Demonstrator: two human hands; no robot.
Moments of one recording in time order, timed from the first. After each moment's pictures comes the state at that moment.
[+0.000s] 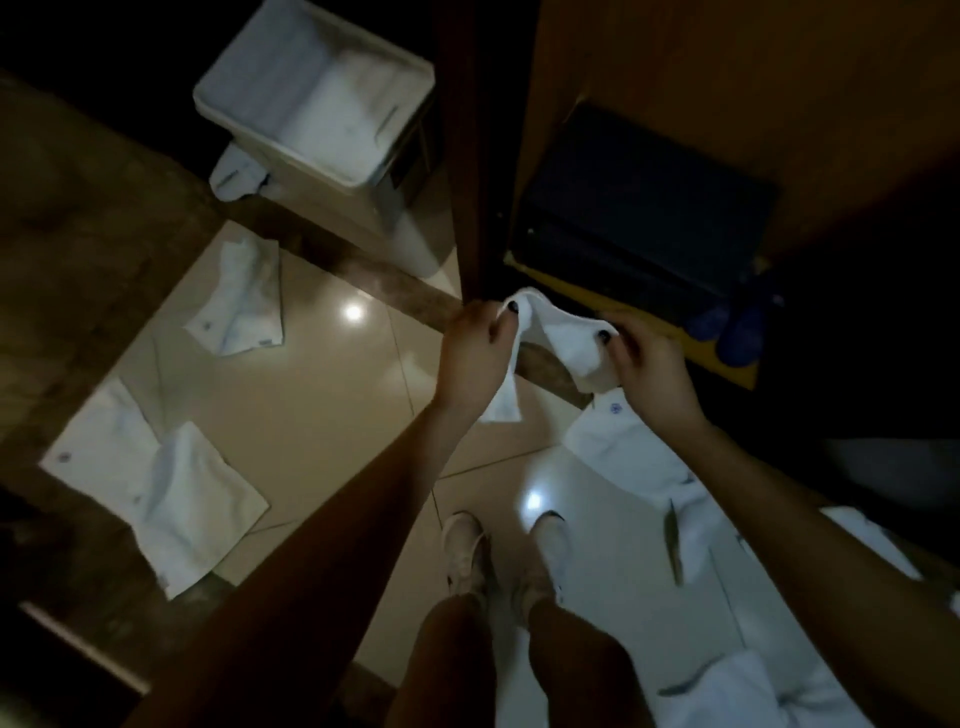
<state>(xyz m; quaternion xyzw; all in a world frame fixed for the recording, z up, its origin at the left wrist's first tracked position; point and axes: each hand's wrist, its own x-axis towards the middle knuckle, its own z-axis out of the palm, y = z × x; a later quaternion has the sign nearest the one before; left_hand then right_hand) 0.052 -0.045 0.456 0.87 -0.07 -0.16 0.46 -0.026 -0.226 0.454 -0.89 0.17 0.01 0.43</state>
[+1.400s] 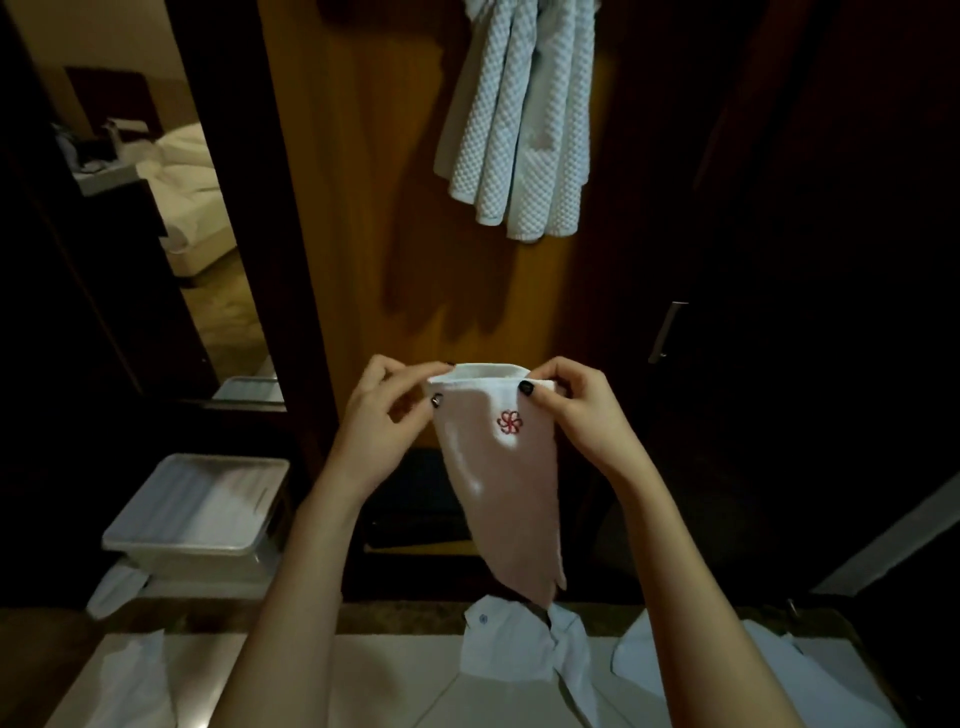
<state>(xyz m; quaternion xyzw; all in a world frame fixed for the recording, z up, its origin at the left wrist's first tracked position) -0.088 -0.007 0.980 0.69 -0.46 -0.03 0.57 -0.241 -0.173 1.001 -0.79 0.19 -0.29 0.50</state>
